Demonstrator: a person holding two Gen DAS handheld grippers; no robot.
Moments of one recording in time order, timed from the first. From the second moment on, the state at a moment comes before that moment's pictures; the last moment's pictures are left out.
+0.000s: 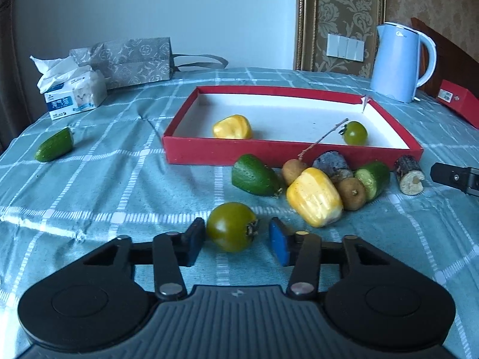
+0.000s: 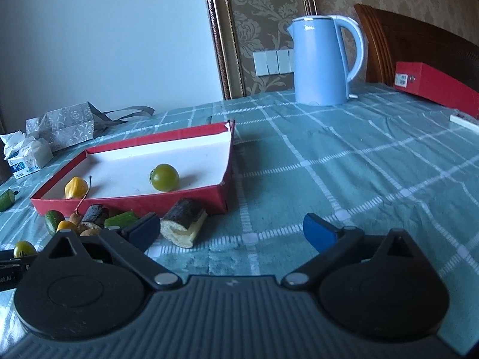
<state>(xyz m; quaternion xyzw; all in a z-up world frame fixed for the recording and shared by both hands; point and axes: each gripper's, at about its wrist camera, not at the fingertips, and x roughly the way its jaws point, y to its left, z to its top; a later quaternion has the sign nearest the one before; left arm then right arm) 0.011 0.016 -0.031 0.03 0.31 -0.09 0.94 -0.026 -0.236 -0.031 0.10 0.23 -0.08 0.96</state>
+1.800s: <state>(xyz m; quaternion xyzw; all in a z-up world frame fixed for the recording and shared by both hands) 0.042 0.014 -0.033 0.00 0.30 -0.10 0.95 0.025 -0.192 -0.036 0.03 0.29 -0.08 0.95</state>
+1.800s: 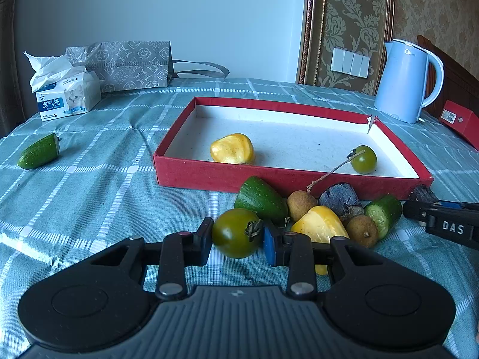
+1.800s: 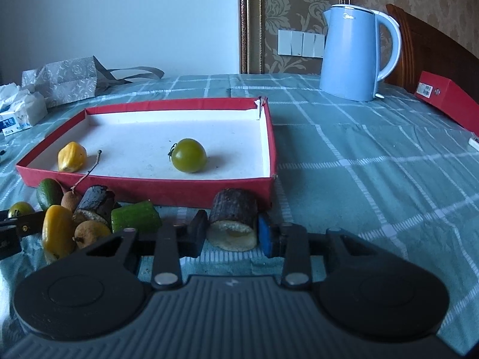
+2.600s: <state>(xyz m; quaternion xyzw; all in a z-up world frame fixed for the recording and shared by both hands) 0.033 0.027 0.003 0.00 0.24 -0.11 0.97 0.013 -0.219 -0.038 0.09 0.28 -0.06 0.95</state>
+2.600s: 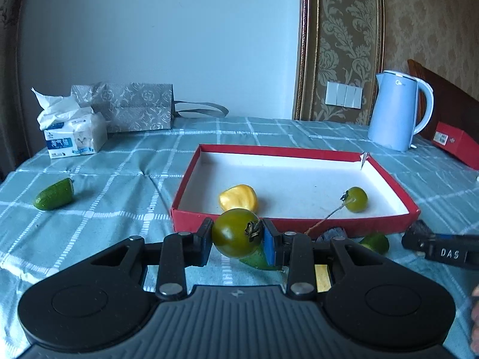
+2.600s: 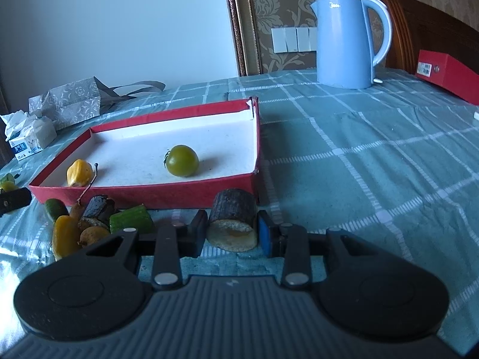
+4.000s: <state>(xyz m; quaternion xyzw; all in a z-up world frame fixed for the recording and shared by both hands) 0.126 -0.031 0.006 0.01 0.21 -0.11 0.97 0.016 -0.211 -0.038 0.07 0.29 -0.06 0.95</state>
